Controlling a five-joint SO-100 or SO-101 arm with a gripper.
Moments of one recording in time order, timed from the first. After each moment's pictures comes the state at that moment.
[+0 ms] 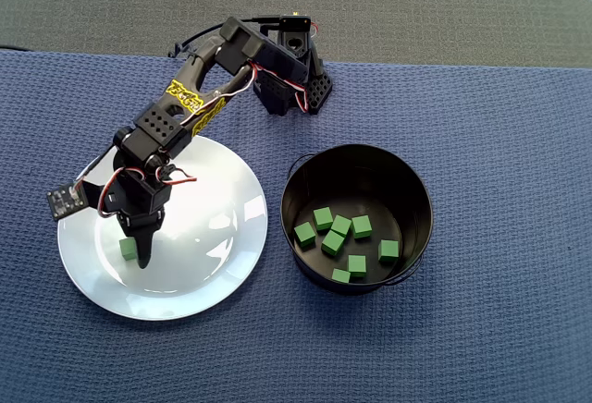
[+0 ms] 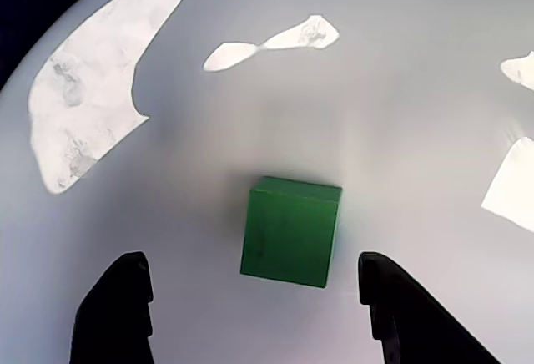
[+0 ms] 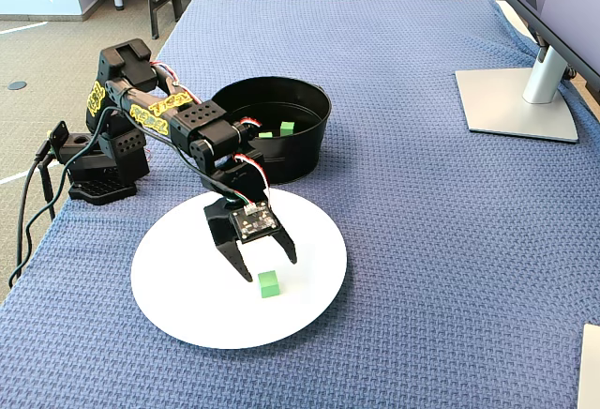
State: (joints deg) arm 40.3 54.9 63.3 58.4 -68.6
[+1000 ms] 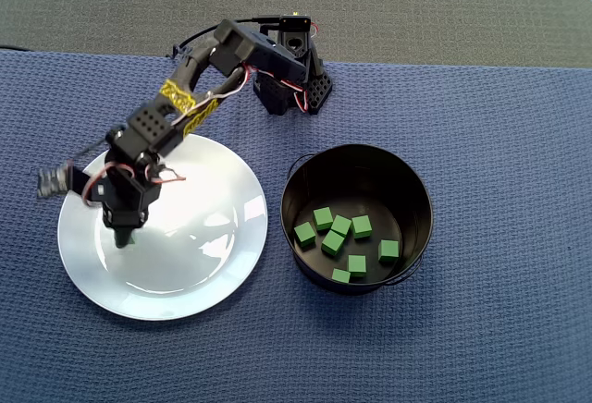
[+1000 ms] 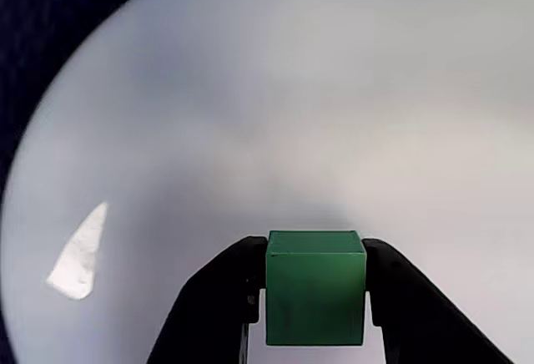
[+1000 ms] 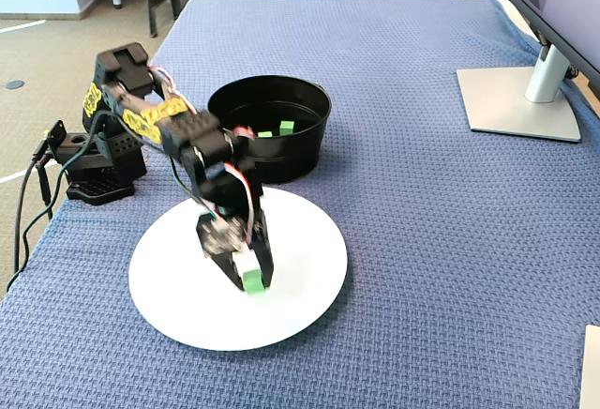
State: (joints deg) arm 42.5 56.4 60.8 59.6 -48.8
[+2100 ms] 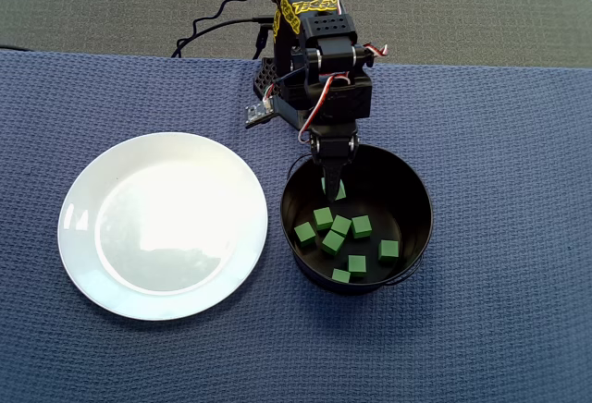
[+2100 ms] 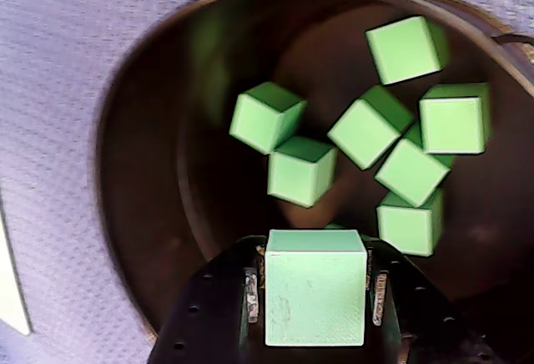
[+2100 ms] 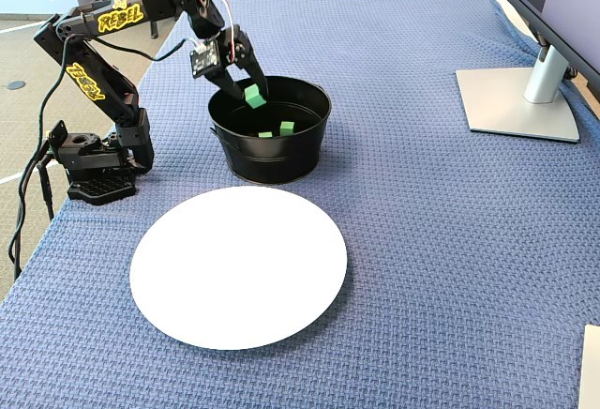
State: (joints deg) arm -11.1 120.4 109.2 68.6 3.9
